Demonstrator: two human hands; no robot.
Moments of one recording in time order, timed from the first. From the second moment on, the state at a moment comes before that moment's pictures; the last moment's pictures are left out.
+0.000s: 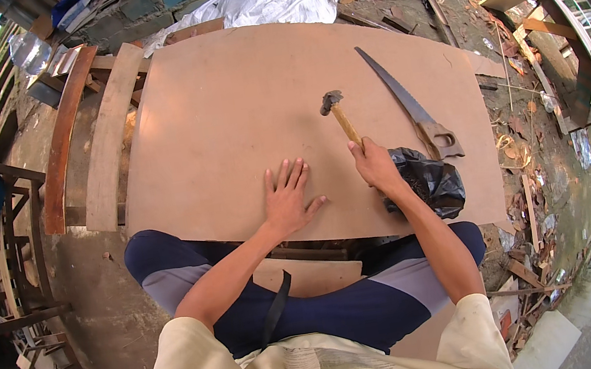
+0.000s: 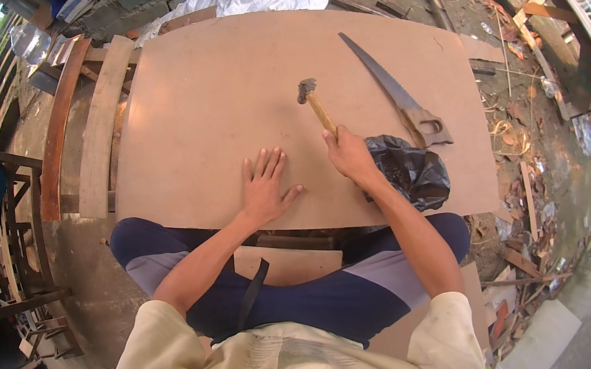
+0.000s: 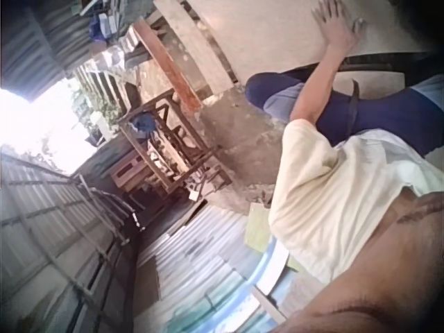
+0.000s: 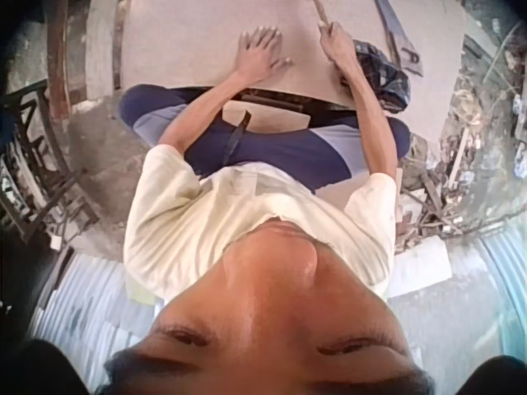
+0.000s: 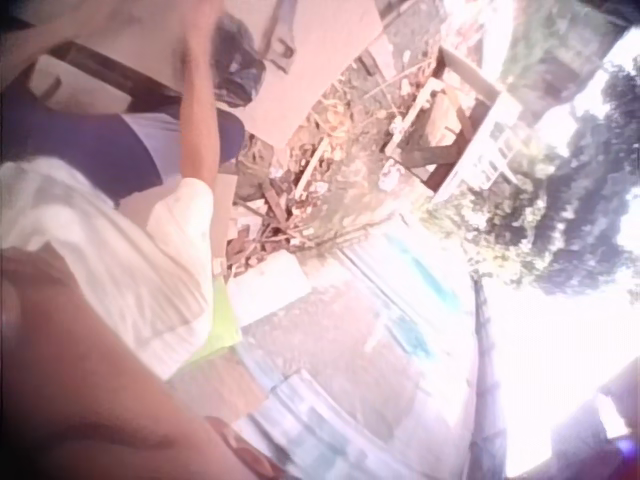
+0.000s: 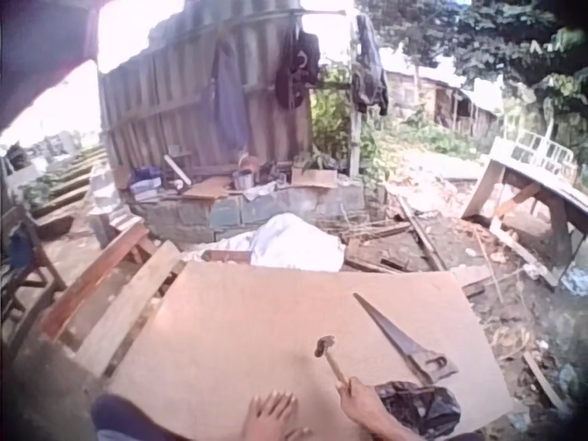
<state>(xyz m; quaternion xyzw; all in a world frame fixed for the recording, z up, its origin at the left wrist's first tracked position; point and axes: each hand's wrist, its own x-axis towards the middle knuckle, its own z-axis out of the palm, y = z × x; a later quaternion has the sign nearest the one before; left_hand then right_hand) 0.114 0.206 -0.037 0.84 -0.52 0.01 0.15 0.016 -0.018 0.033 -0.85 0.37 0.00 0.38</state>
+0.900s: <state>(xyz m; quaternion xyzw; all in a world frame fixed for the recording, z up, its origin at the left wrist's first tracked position) 0.129 0.226 -0.030 0.82 -0.54 -0.02 0.17 0.061 0.013 0.038 -0.86 0.40 -0.01 0.32</state>
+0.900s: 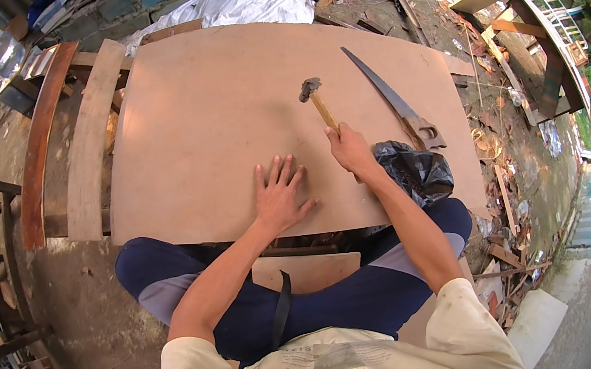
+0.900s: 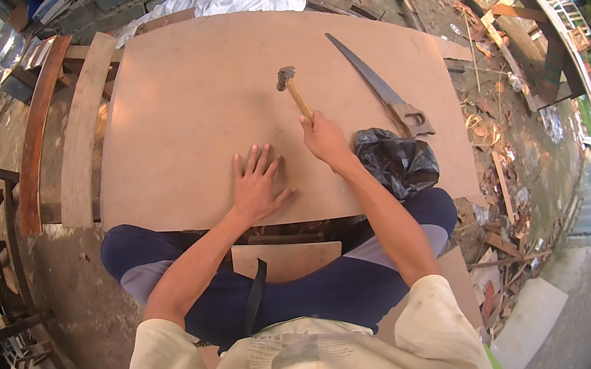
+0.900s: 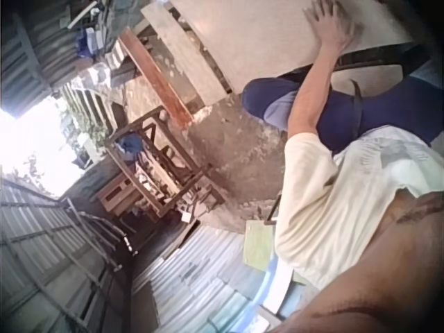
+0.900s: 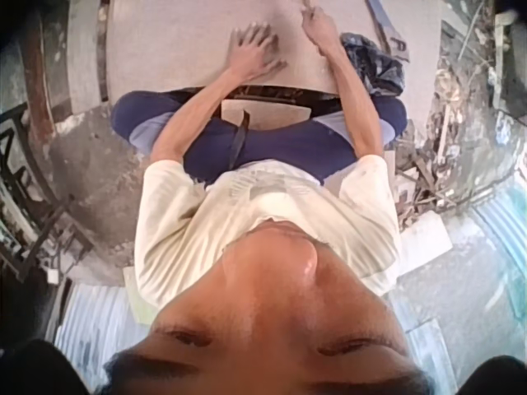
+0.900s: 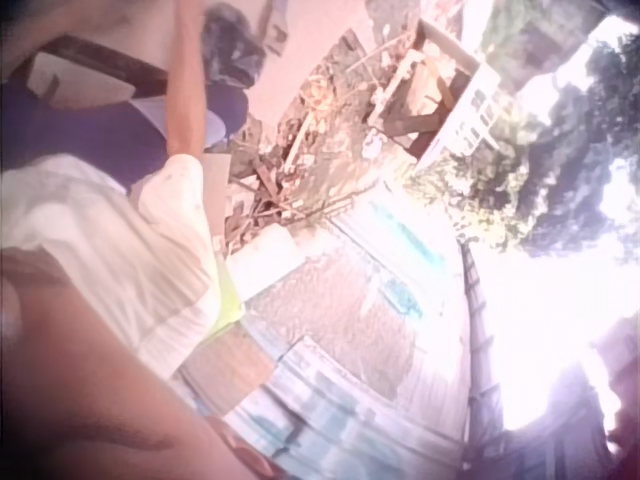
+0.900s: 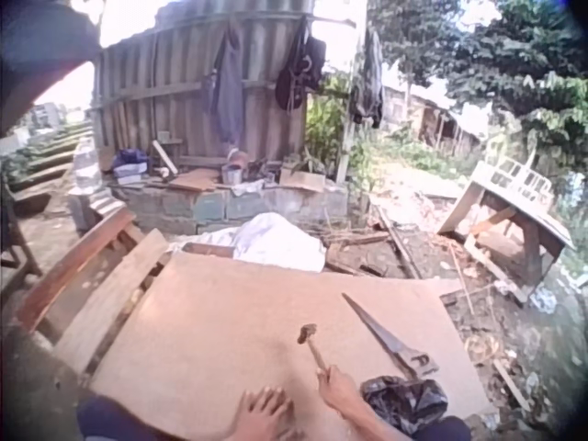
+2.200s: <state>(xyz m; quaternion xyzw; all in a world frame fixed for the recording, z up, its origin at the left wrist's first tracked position) 0.272 0.280 -0.013 0.93 -0.25 -0.25 0.09 0.023 0.123 0.010 -0.92 0.20 0.03 0.35</state>
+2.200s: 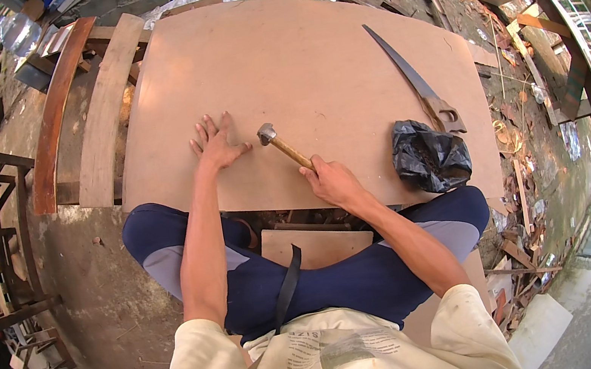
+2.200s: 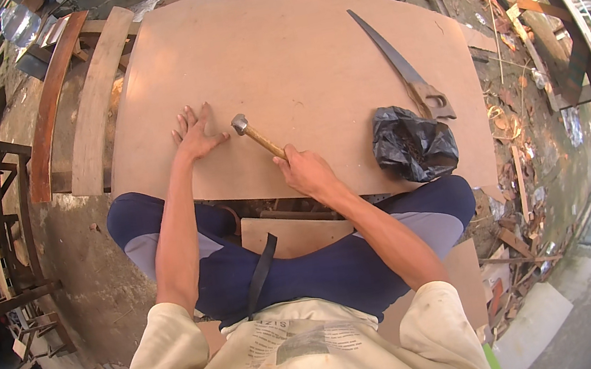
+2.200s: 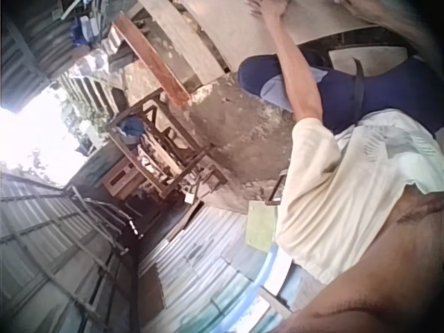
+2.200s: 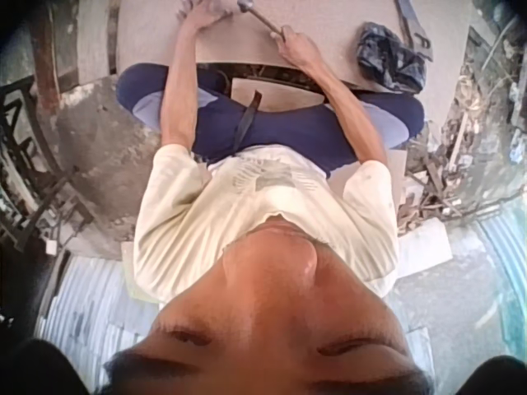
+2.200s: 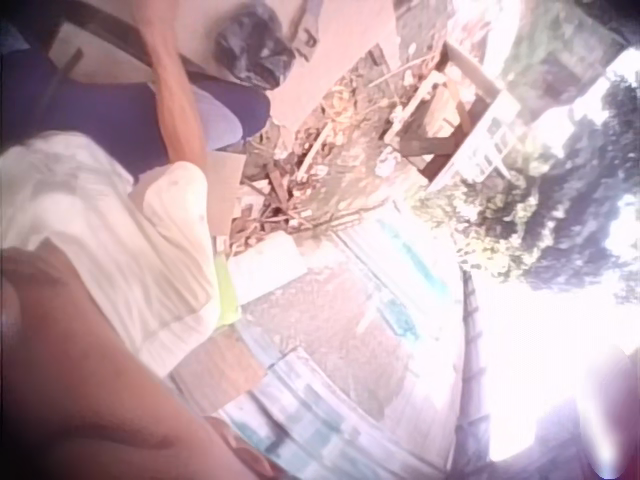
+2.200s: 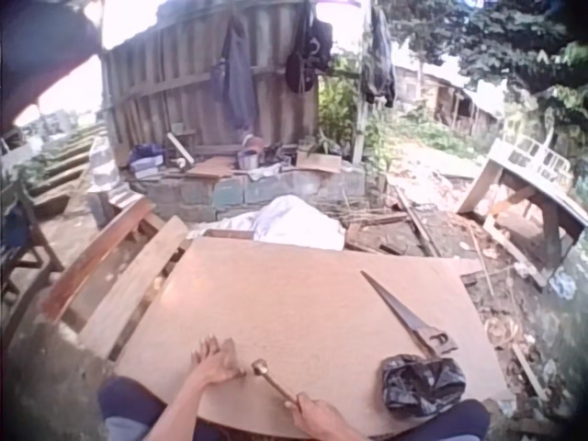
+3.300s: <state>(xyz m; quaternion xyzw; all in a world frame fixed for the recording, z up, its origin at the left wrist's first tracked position) 0.171 0.224 -0.031 0.91 -0.40 -0.08 0.10 -0.058 0.082 0.039 -0.88 0.36 -0.04 0.30</state>
